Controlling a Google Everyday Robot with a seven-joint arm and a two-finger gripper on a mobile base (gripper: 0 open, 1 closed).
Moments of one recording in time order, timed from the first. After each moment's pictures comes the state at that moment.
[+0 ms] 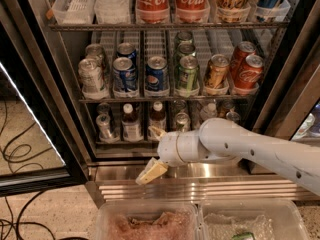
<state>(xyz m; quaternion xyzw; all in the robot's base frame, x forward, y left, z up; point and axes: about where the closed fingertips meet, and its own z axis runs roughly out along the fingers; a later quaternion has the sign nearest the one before) 0.523 0.042 0.658 -0.59 0.65 0.22 0.41</state>
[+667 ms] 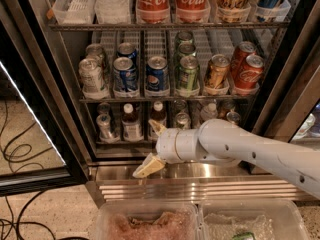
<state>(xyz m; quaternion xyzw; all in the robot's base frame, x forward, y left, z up) 0.536 0.046 0.674 -0.58 0.65 0.19 0.45</state>
